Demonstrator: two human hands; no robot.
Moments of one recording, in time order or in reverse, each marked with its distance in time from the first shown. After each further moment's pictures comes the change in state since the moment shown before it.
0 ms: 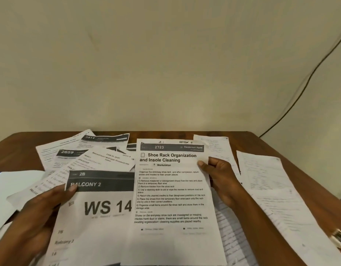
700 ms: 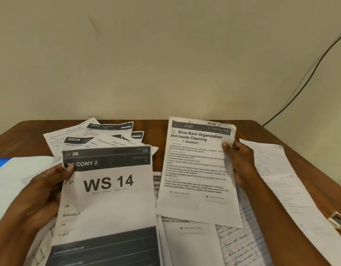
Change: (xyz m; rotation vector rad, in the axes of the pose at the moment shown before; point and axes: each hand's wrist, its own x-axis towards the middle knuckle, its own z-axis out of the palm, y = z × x) left_hand -0.006 0.008 -0.021 0.026 -0.058 0.071; right_hand 0.004 0.002 -0.023 0.046 0.356 -0.047
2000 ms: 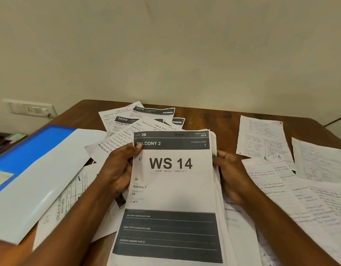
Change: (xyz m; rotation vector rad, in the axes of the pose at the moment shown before) left_hand 0.004 -0.027 0.038 -0.184 0.018 0.004; right_hand -0.095 0.035 0.093 -0.081 -0.526 0.183
